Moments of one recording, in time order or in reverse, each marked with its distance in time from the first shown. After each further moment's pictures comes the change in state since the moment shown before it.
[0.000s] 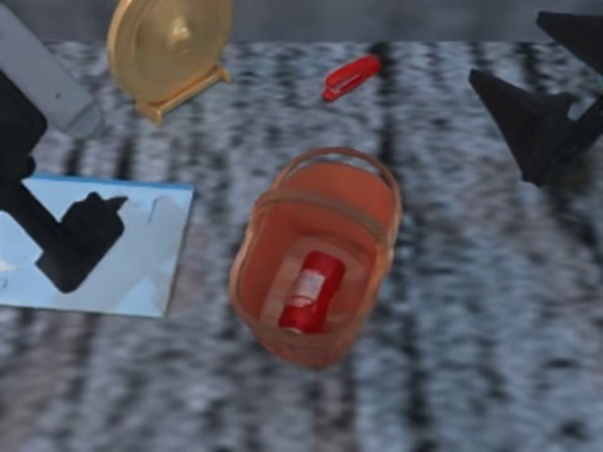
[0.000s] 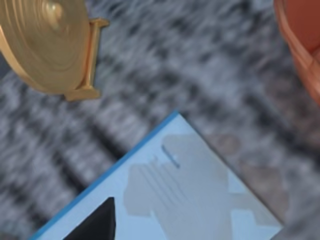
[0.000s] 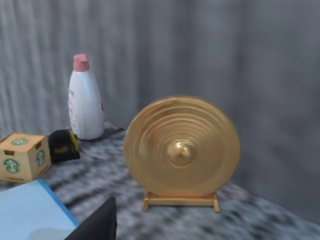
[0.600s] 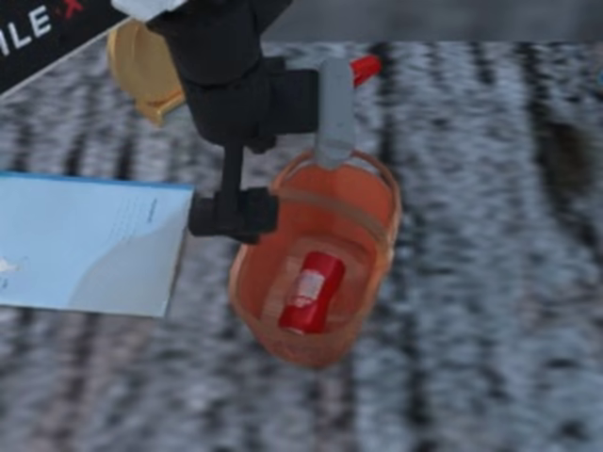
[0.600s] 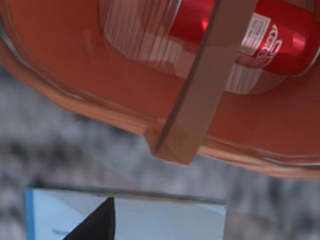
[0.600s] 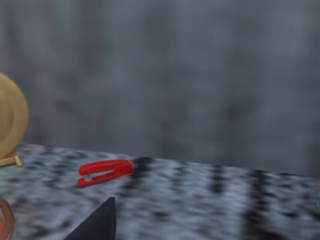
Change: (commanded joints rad) left arm -0.272 0.963 0.853 -0.636 -0.015 0.468; right arm -0.135 -0.938 -0.469 -0.461 0.447 -0.015
